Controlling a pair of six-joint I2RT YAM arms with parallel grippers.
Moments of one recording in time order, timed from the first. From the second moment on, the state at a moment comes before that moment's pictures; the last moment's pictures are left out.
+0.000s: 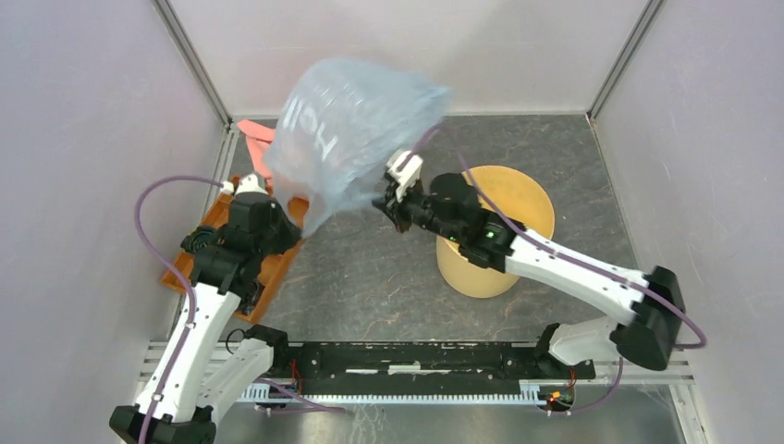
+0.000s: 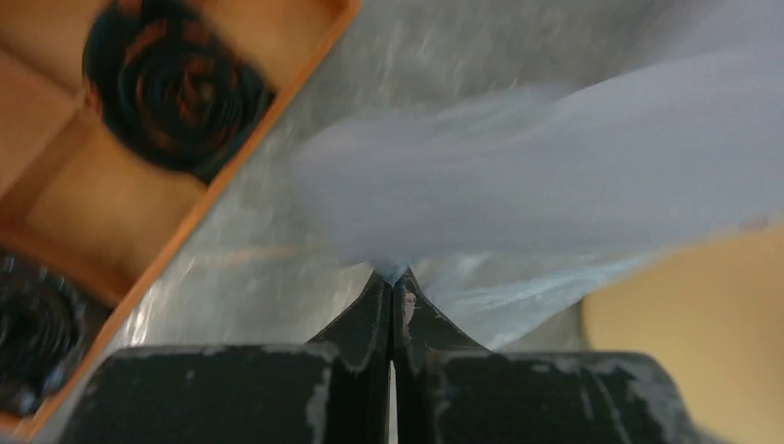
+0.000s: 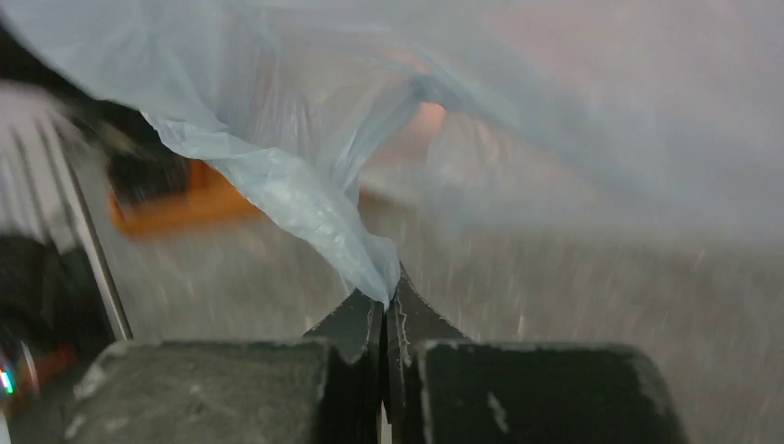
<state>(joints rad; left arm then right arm) -0.26 0.76 0.99 -0.69 -0.15 -0.64 0.98 1.25 1.18 0.13 0.01 -0.02</state>
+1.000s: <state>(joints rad) -0.26 0.61 1.41 -0.64 0.24 -0.58 0.89 1.29 1.39 -0.22 -0.14 0.02</state>
